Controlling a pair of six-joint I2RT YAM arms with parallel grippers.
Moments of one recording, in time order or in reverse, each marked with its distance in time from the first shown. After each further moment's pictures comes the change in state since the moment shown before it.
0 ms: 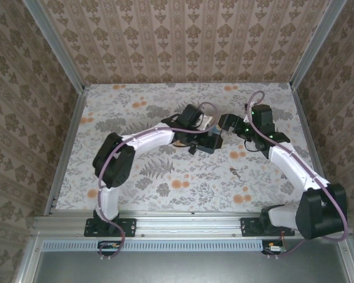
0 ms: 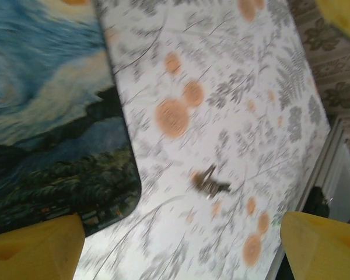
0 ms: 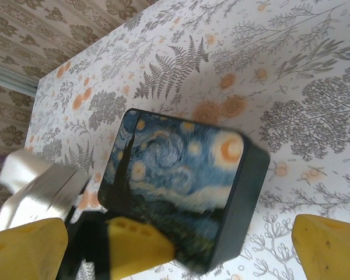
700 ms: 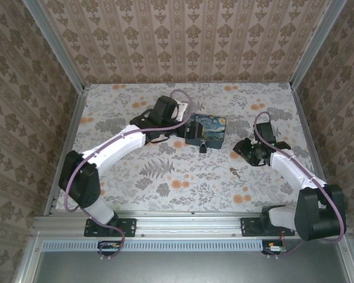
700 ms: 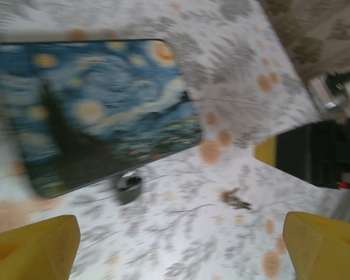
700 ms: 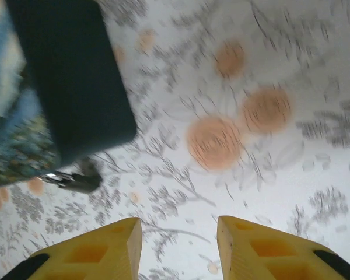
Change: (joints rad) left arm 0.121 -0.410 -0.217 -0.087 -0.244 0.068; right arm -0.053 0.002 -0.163 -0.267 0.042 0.231
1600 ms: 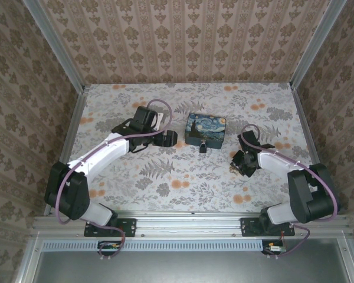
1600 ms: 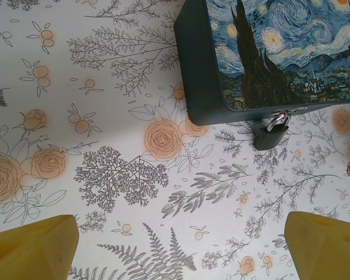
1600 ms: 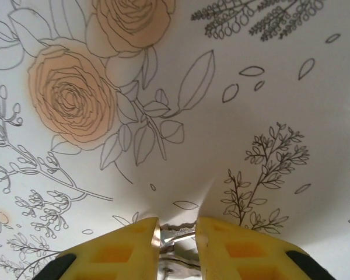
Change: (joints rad) left arm 0.143 -0.136 -0.224 -0.072 -0.112 0.084; right arm 0.122 0.168 -0.055 0.002 0.140 0.190
